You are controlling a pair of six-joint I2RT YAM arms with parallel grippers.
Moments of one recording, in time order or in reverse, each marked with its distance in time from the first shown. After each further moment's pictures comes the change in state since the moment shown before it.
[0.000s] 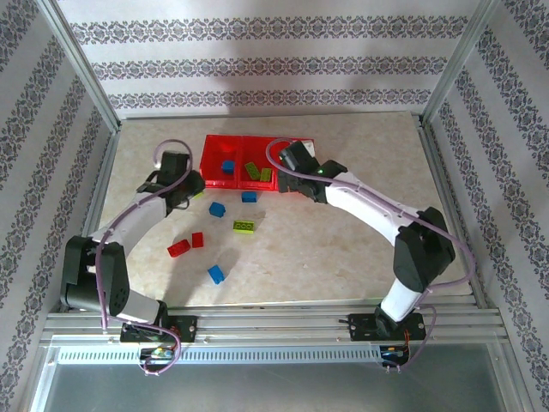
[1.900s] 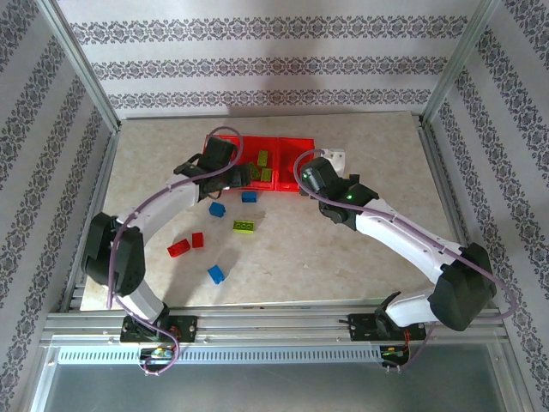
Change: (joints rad) left arm -0.229 0.150 0.233 -0.160 -0.057 0.216; right arm 0.012 -0.296 -0.258 0.108 0.183 0.101
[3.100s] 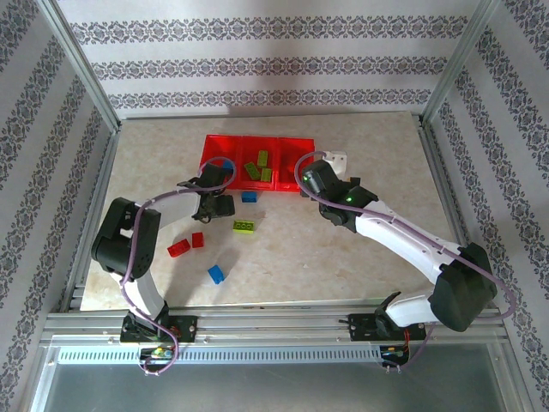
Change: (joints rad) left arm 0.092 0.147 -0.200 0.067 0.000 -0.013; right arm -0.002 -0.004 -0.035 0.023 0.010 0.030
